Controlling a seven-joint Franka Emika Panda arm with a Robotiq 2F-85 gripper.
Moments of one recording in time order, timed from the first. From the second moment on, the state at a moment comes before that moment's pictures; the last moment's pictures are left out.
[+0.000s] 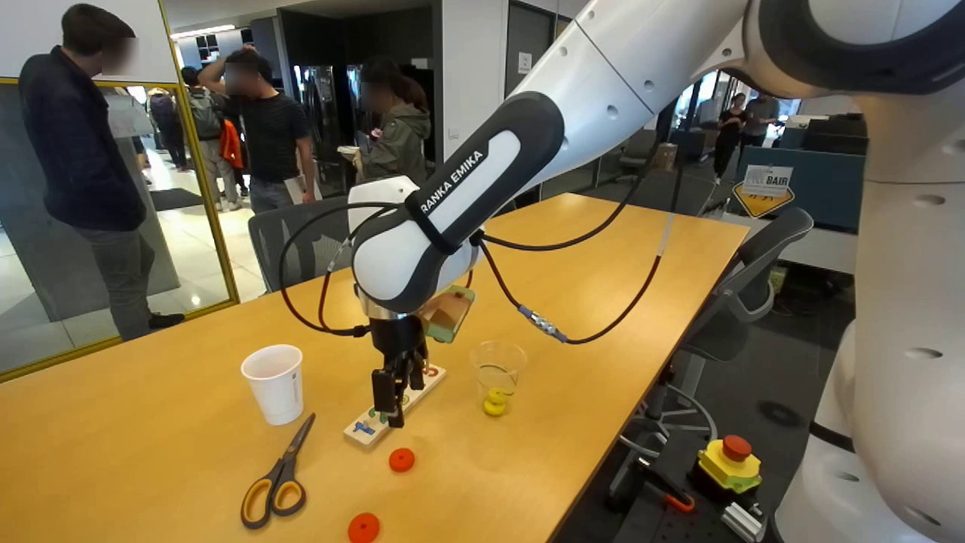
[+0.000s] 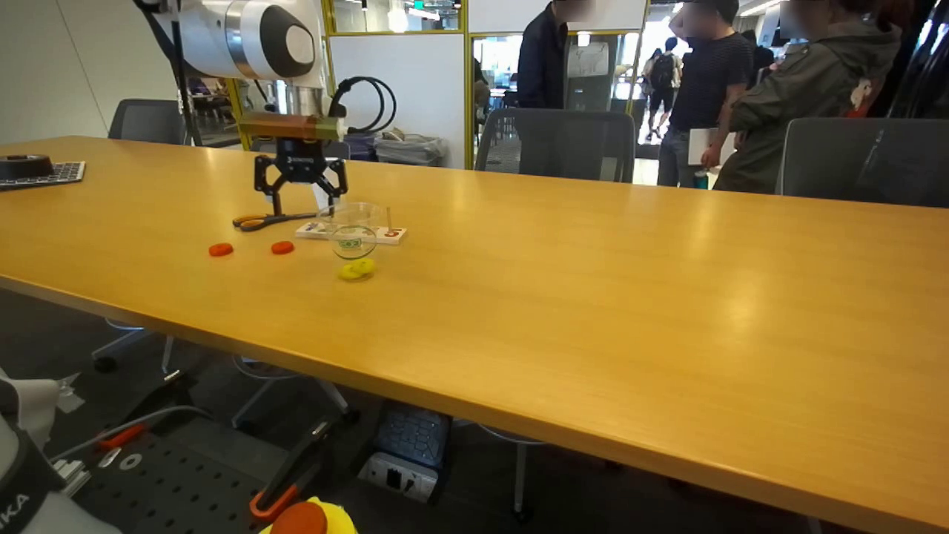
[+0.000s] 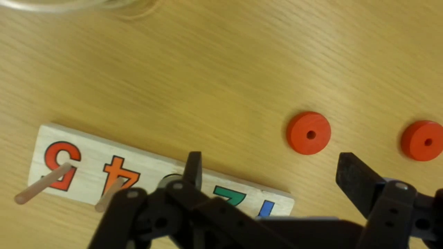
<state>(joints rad) 0.14 0.24 0.17 -2.16 0.00 2.30 -0.27</state>
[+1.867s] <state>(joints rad) 0.17 0.19 0.24 -2.42 -0.09 2.66 -0.30</state>
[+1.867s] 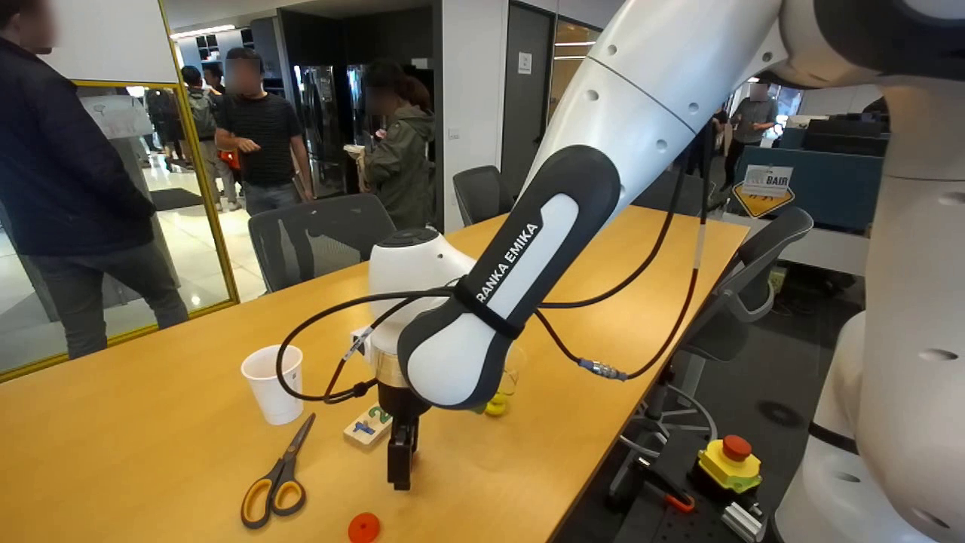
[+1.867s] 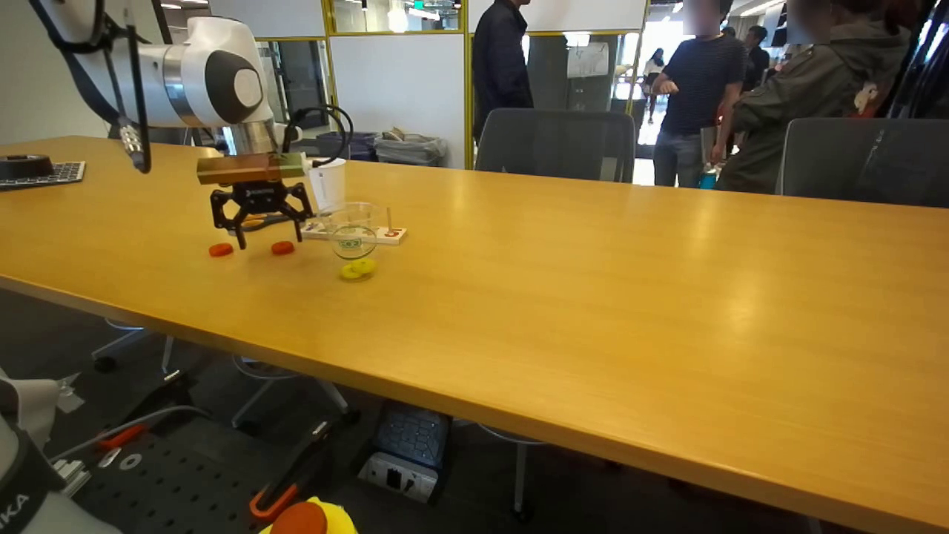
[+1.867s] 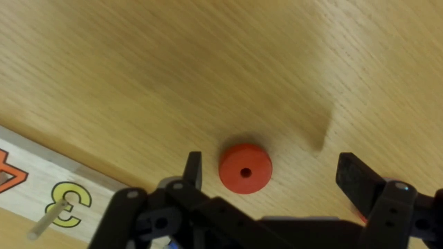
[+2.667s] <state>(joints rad) 0.17 0.22 0.24 -2.40 -0.11 2.68 -0.30</state>
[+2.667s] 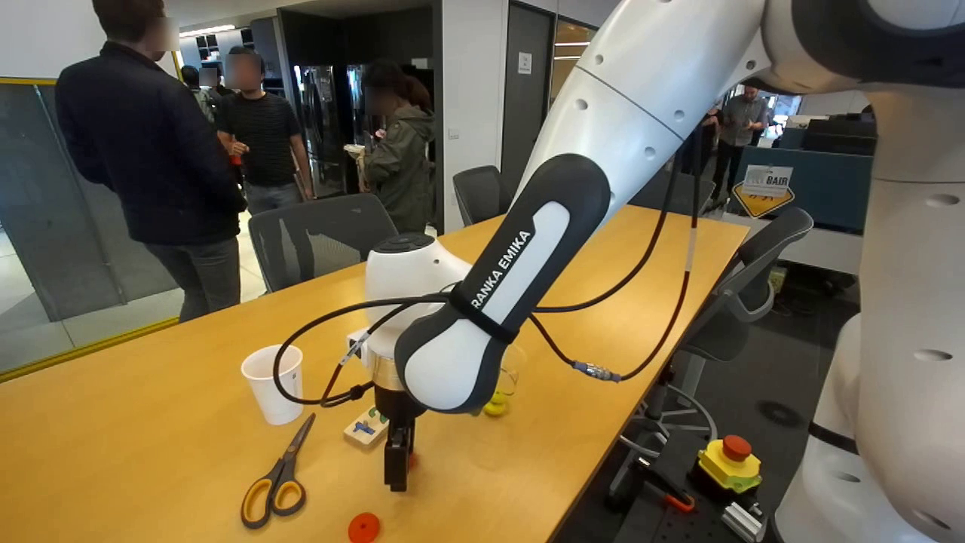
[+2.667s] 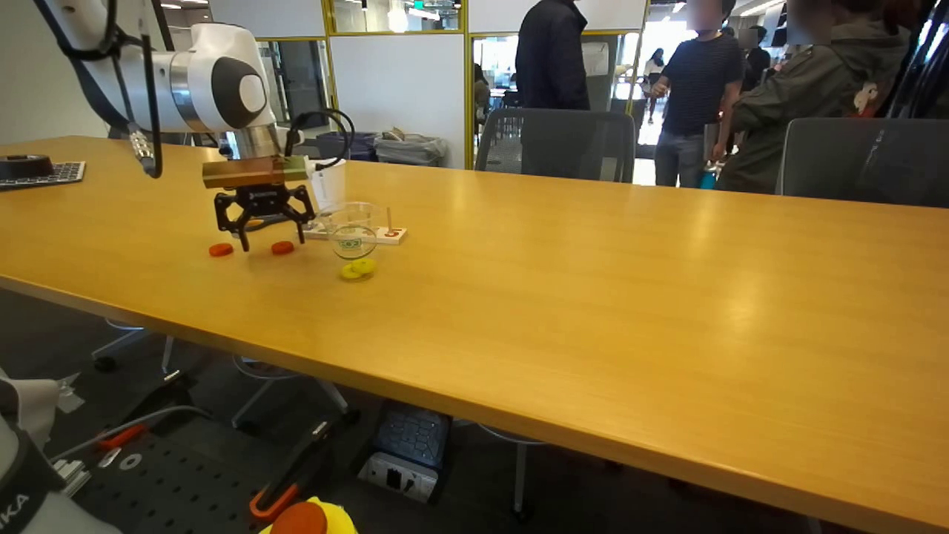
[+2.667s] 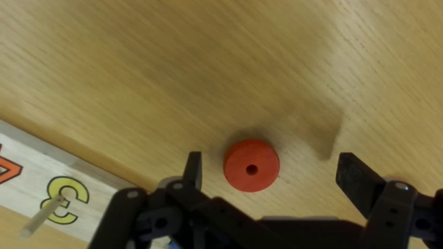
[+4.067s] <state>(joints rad) 0.20 0.24 0.19 -2.25 -0.27 2.57 -0.19</state>
